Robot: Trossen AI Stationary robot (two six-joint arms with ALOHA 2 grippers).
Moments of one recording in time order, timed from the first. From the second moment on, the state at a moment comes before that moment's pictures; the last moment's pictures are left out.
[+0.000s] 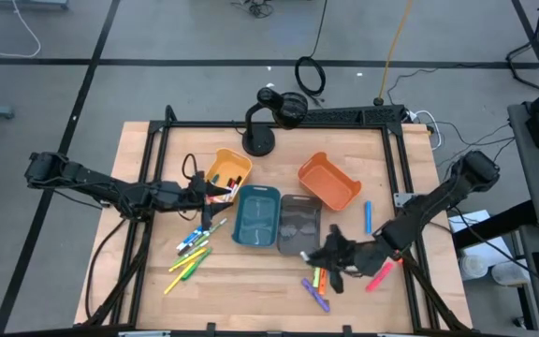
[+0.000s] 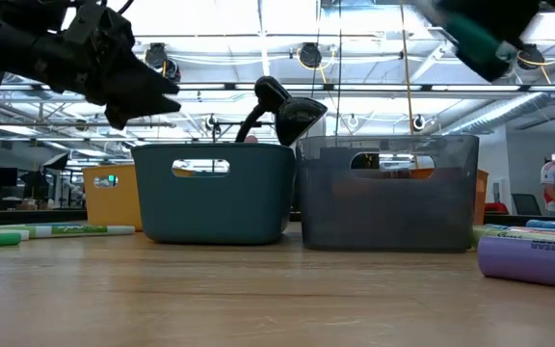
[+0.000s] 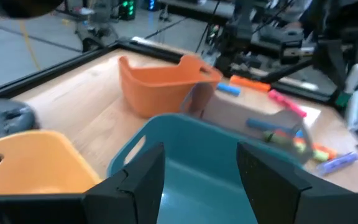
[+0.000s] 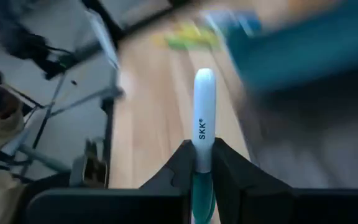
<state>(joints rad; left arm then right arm) -0.13 0.94 0.25 0.51 -0.28 -0.28 0.66 1.38 0.74 0.15 0.50 0.70</state>
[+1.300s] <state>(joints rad) -0.35 1.78 0.80 1.01 -0.08 0.07 0.55 1.69 0.75 0.82 0.52 0.14</state>
